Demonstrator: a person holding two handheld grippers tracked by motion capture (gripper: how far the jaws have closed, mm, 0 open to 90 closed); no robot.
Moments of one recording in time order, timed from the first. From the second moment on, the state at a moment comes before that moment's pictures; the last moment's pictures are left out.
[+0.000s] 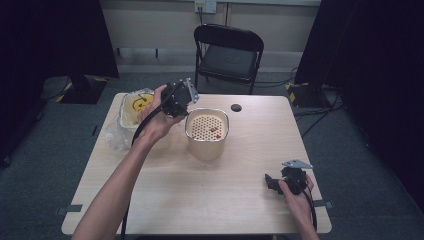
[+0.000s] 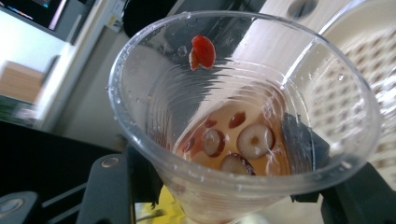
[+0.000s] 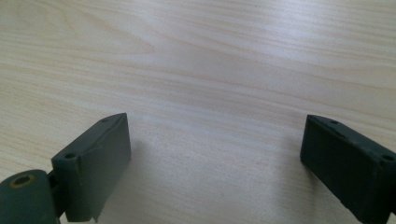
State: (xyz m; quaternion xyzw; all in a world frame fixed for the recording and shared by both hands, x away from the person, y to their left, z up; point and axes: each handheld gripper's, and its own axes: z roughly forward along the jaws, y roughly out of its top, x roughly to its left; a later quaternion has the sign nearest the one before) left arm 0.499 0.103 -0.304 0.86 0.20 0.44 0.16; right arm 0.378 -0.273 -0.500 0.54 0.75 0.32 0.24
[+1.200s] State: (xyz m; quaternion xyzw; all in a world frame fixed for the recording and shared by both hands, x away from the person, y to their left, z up) left arm 0.505 0.069 -0.324 0.83 0.02 0.55 -0.08; right arm 0.378 -0.273 -0.500 0.54 0.75 0.32 0.24
